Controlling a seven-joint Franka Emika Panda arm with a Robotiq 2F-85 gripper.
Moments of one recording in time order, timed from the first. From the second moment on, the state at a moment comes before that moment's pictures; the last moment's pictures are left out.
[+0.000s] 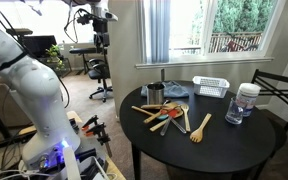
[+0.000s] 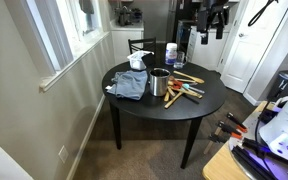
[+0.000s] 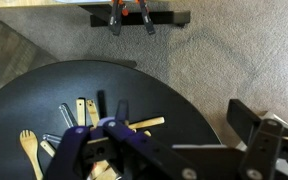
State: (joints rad) arm 0.11 -0.51 0.26 -2.34 0.11 1.66 0.36
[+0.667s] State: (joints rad) arm 0.10 -0.51 0.25 -2.33 0.09 1.67 0.36
